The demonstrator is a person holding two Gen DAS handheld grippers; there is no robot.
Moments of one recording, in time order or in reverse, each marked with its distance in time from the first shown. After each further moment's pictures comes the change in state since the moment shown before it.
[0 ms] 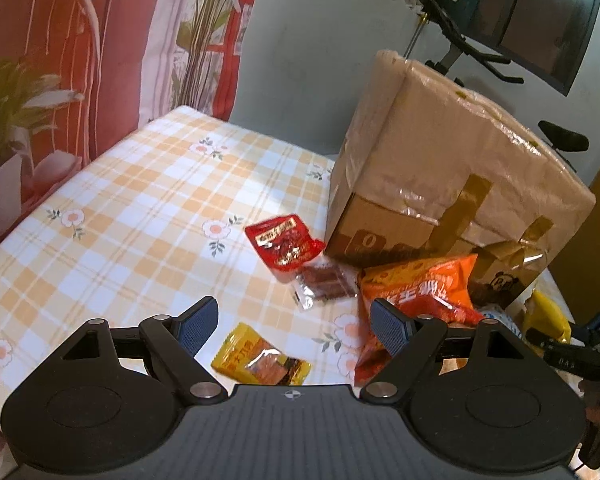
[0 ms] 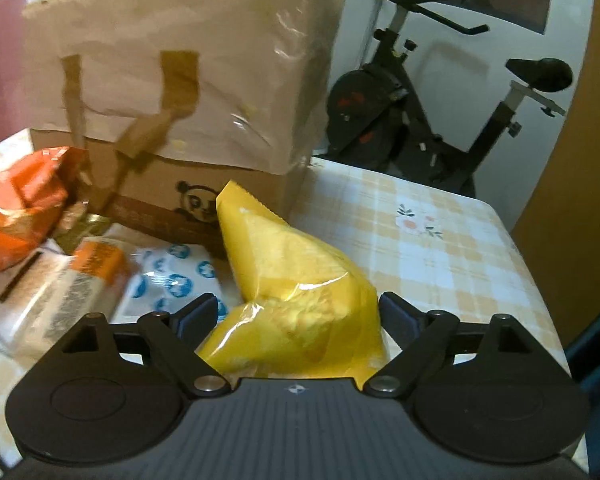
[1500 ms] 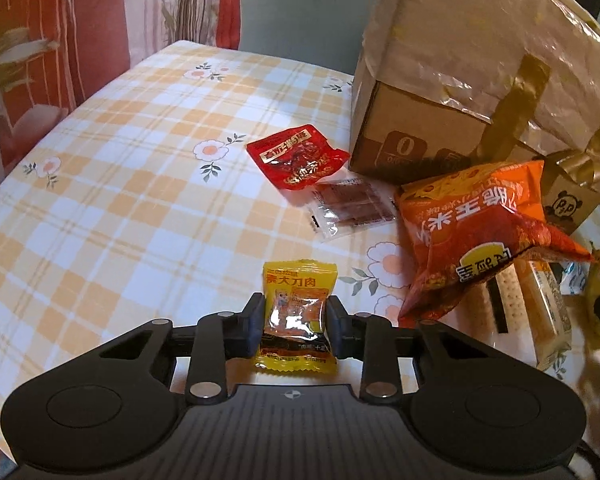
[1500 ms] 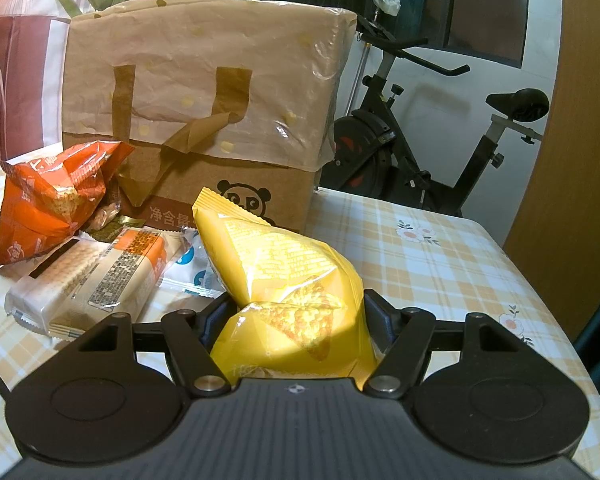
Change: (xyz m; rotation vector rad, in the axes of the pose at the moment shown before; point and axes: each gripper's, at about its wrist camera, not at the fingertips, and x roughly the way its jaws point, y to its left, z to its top) left arm 0.068 -0.011 -0.020 0.081 0.199 0.092; right arm -0.034 0.032 -0.046 -0.014 -0.160 -0.031
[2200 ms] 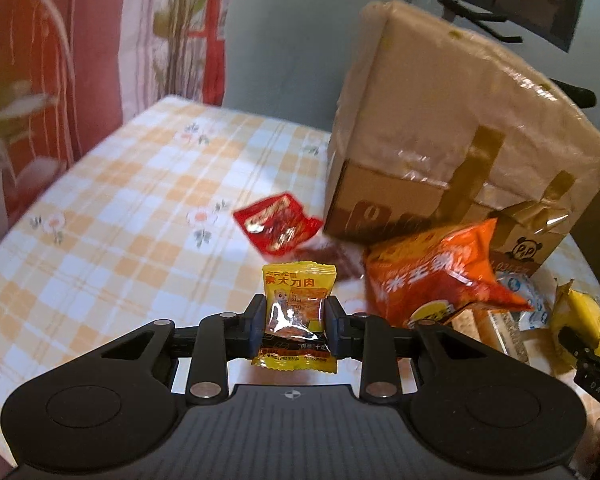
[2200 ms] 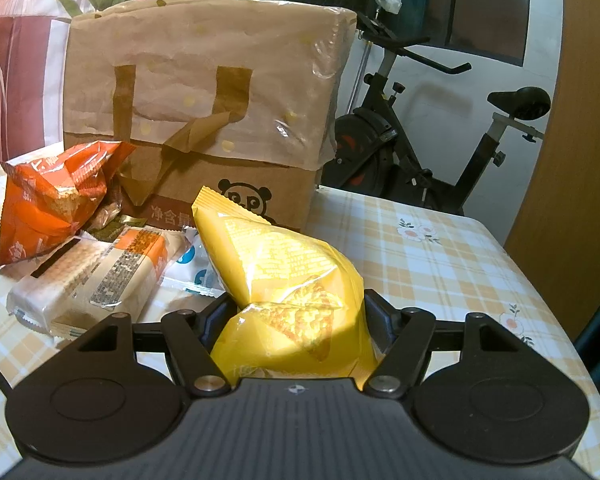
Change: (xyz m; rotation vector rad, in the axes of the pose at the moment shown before) left arm -0.042 -0.004 0.018 0.019 -0.145 -0.063; right arm -0.001 -0.004 0.001 0.010 0.005 0.014
